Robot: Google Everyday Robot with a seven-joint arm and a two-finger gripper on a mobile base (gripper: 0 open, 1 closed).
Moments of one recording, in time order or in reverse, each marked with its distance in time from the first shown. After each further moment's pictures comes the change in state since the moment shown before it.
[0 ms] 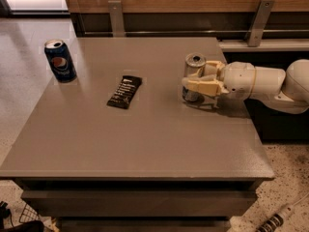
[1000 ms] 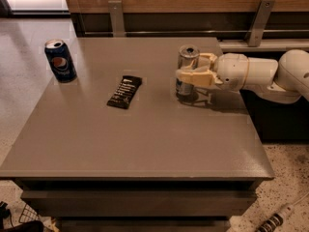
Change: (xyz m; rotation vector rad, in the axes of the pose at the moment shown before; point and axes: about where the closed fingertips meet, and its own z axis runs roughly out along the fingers) arm -0.018 -0.008 0.023 -0.037 -0.021 0.028
